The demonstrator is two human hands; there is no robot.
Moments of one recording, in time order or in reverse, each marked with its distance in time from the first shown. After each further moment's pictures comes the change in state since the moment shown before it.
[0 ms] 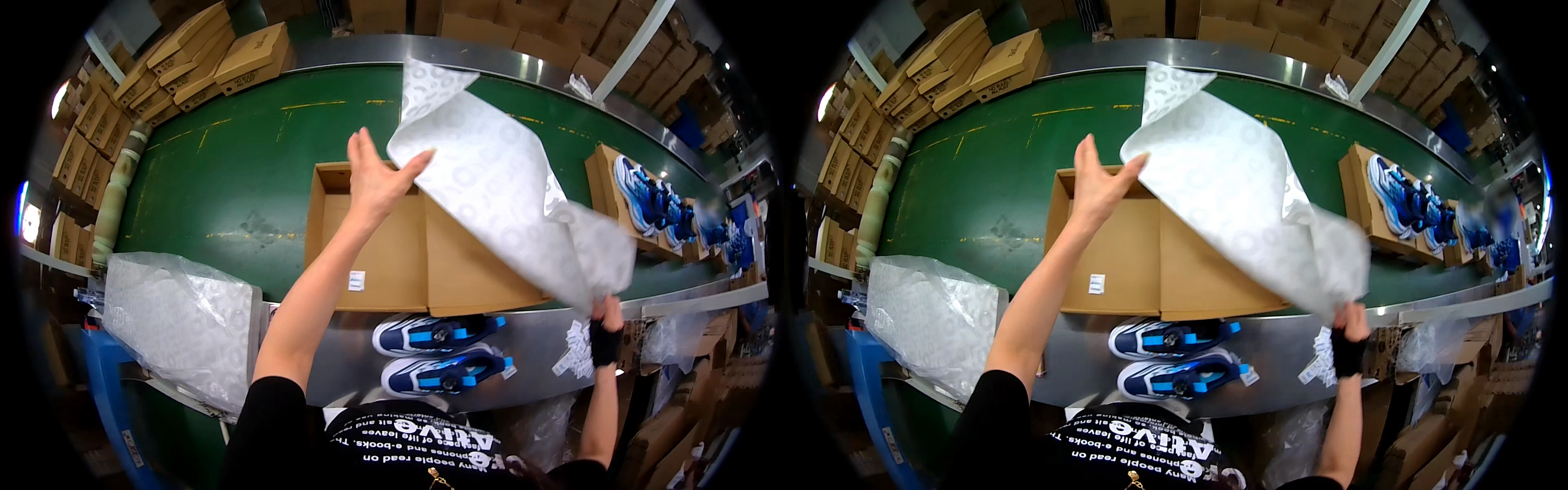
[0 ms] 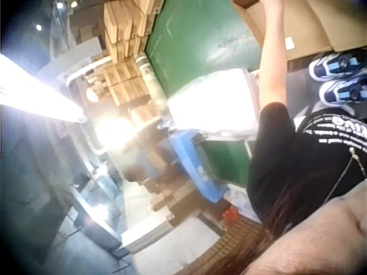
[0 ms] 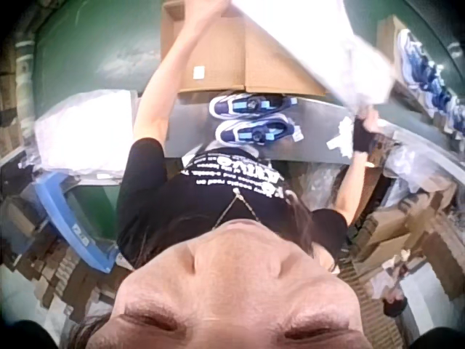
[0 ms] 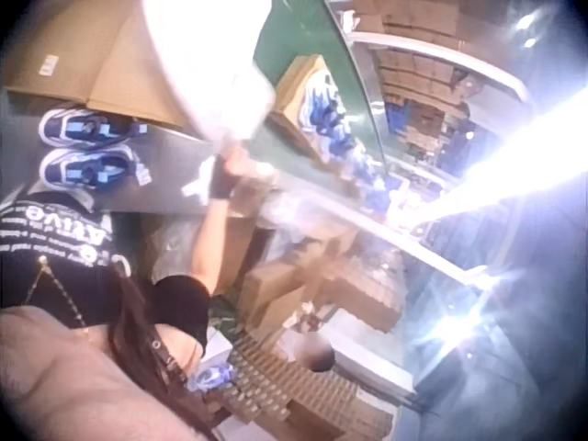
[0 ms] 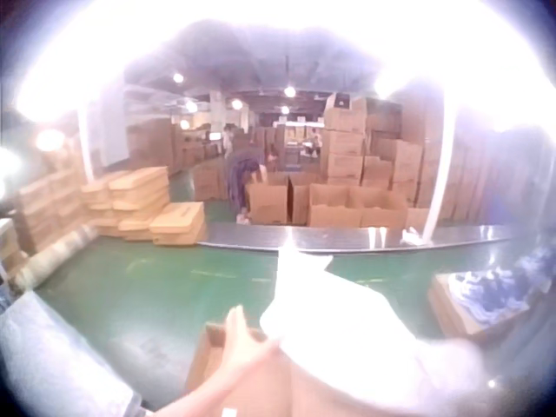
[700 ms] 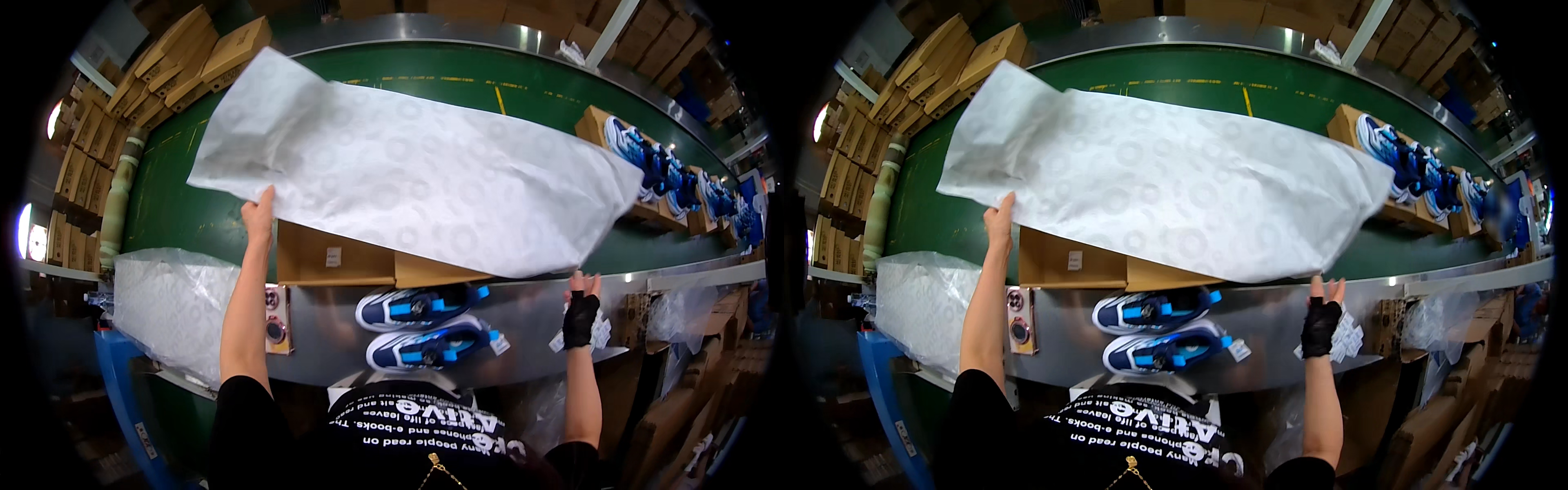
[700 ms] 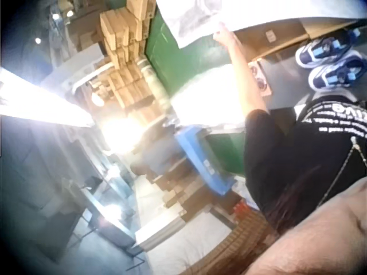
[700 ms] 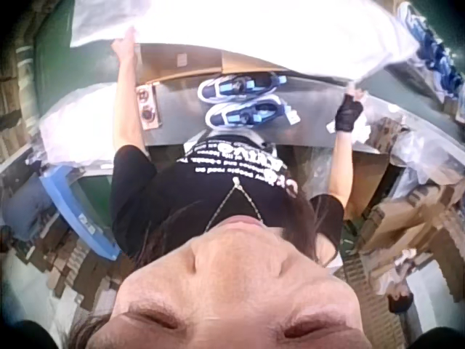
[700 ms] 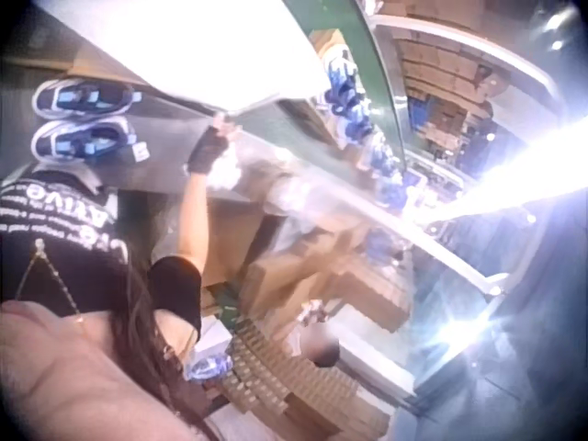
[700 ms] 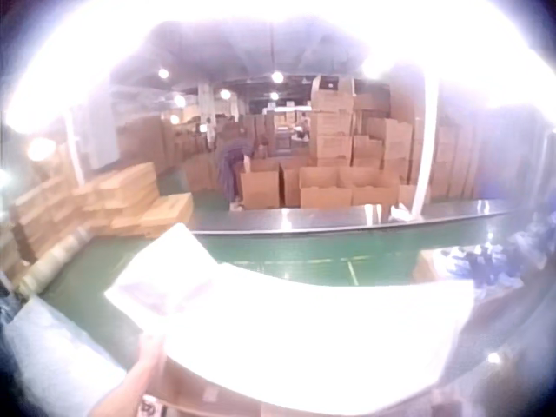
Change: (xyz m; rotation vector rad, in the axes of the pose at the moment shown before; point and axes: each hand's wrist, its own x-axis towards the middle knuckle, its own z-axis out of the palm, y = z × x) left_hand -0.026 -0.143 -0.098 -0.193 0.300 -0.353; right_hand -0.045 -0.020 0.039 0.948 0.156 1.204
